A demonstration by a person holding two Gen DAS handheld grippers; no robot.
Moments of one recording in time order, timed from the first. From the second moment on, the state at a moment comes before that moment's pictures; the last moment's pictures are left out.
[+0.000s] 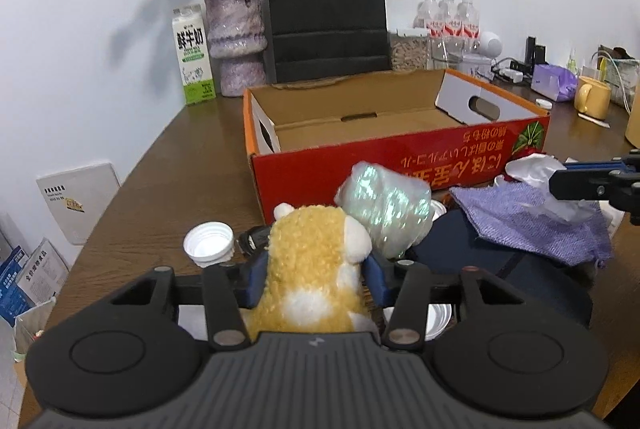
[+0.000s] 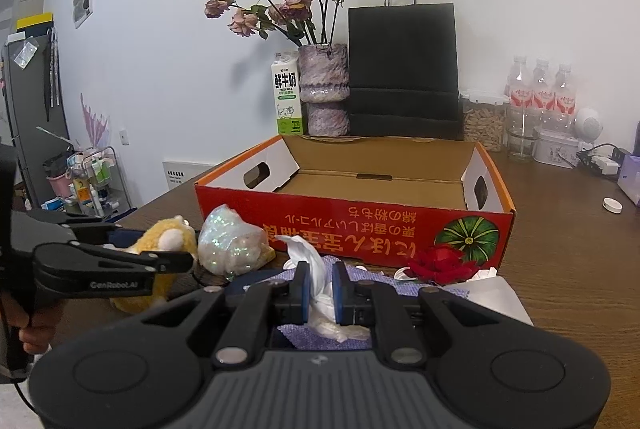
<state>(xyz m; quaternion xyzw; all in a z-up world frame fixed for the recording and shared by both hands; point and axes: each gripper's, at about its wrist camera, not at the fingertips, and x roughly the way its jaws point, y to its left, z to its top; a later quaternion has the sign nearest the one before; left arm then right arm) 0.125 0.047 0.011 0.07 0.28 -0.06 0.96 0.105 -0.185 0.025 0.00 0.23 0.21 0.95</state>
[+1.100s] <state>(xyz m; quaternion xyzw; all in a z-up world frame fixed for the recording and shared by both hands) 0.366 0.005 0.093 0.01 0.30 -0.04 0.95 0.357 -0.151 0.084 -0.07 0.29 0.12 0.95</state>
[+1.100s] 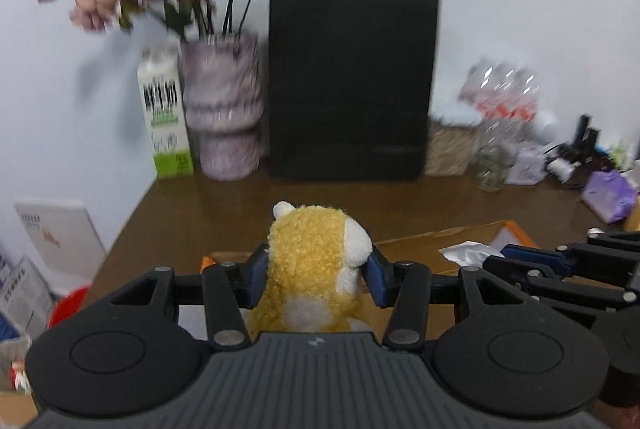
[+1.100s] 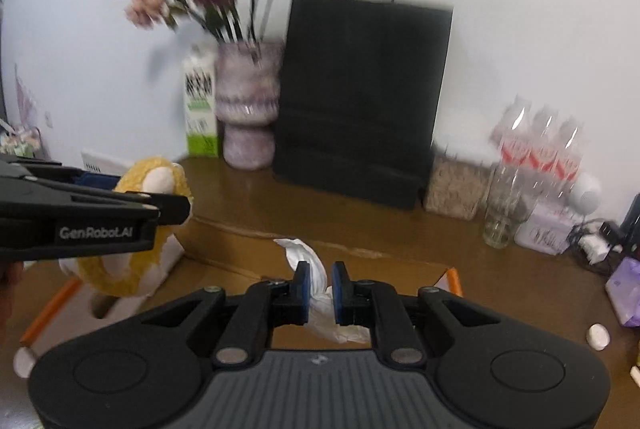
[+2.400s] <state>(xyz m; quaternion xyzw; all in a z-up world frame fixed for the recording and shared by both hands) 0.348 -0.003 0.088 0.03 0.30 0.00 0.95 0.352 -0.166 0.071 -0.04 0.33 0.13 0.93</state>
